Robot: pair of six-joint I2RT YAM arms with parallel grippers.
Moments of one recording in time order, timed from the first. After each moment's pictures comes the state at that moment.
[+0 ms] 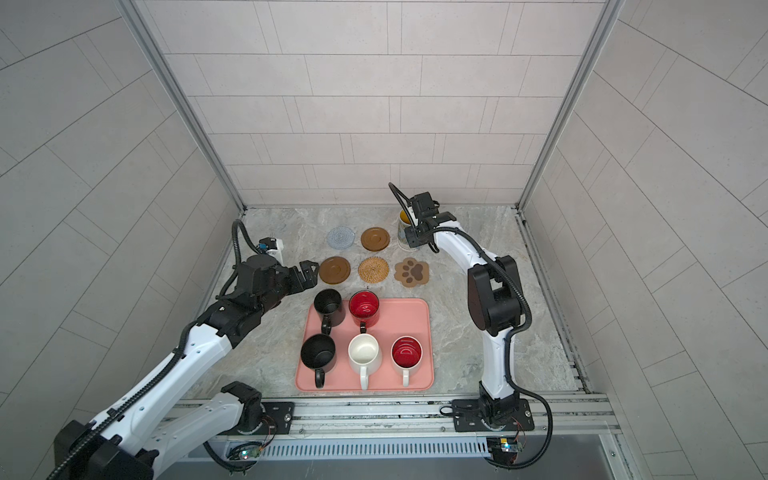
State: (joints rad) left arm -0.39 0.96 0.77 -0.34 -0.11 -0.54; right arm 0.29 2.03 1.74 -0.64 0.04 -0.03
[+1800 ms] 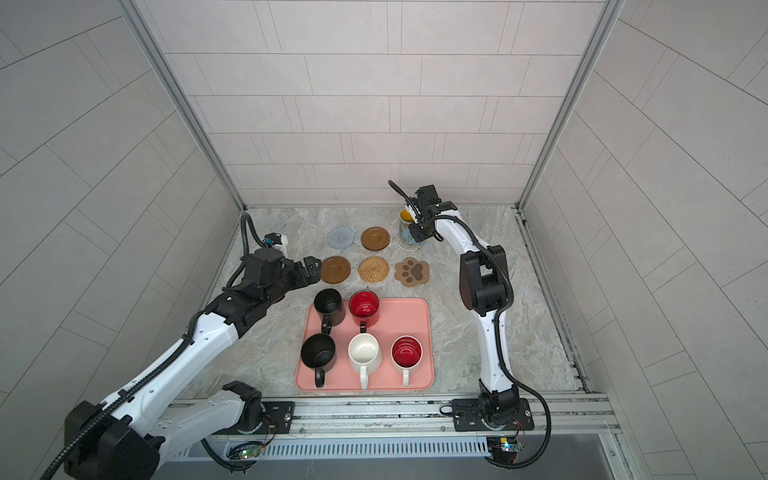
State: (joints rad) left arm -0.39 1.04 0.81 -0.34 -0.12 -0.54; right arm 0.21 2.25 2.00 -0.78 -0.06 -0.23
